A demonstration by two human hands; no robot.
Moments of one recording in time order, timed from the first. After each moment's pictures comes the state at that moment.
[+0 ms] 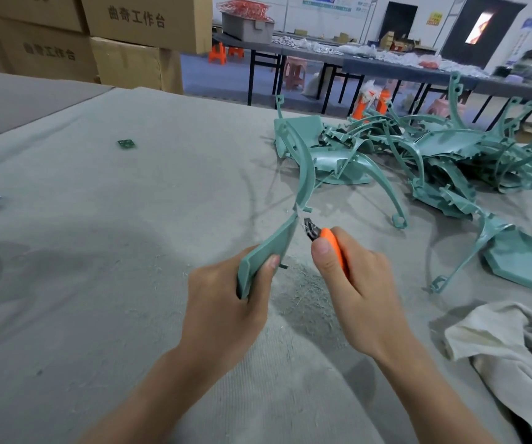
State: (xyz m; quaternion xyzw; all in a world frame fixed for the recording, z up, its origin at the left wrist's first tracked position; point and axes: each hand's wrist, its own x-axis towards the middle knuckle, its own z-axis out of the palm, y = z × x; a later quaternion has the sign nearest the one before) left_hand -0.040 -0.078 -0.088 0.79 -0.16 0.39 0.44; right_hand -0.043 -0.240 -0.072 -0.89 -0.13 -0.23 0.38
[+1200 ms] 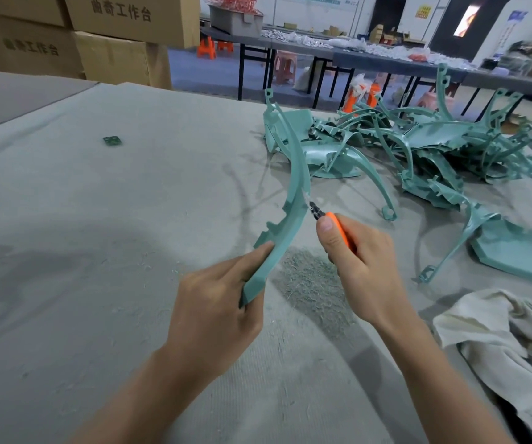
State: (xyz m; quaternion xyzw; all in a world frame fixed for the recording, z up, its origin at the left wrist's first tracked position) left_hand -0.044 -0.073 -0.091 0.82 -0.24 0.38 0.35; right_hand -0.030 -0.256 -0.068 -0.87 -0.11 -0.23 0.42
